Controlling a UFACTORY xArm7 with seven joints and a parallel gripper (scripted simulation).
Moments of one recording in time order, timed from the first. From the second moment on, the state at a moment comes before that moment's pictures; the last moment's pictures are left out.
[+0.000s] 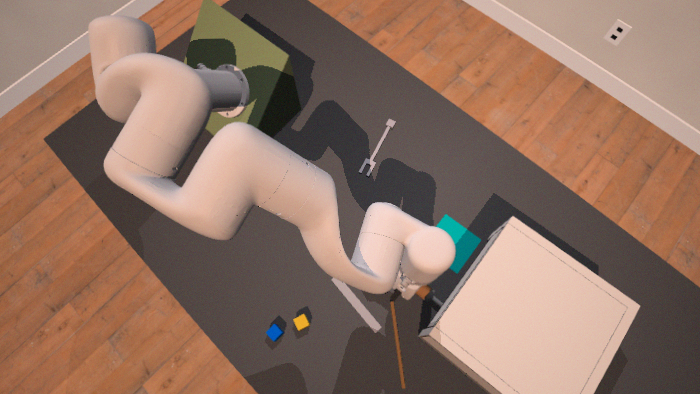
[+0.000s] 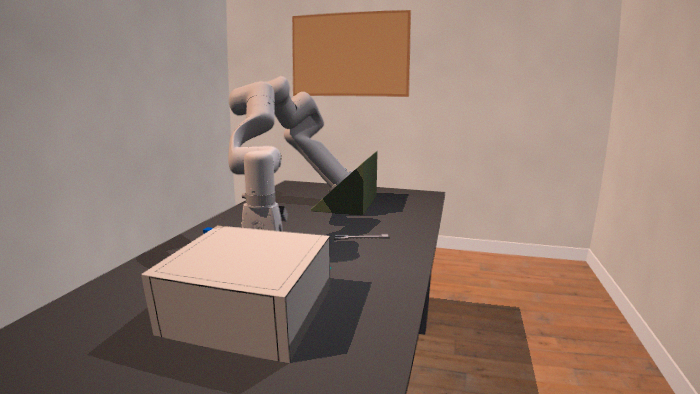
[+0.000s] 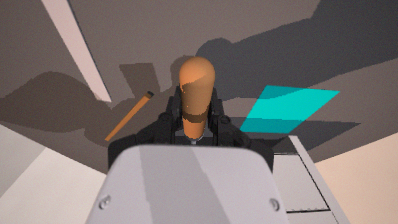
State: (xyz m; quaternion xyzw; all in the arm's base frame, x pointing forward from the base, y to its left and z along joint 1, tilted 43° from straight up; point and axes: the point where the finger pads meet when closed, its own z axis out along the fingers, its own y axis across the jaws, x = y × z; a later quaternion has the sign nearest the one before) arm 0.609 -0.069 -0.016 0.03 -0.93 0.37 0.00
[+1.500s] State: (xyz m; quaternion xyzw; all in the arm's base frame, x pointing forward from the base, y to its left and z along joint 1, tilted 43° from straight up) arm 0.611 -0.060 -0.024 0.03 -0.93 0.37 0.00
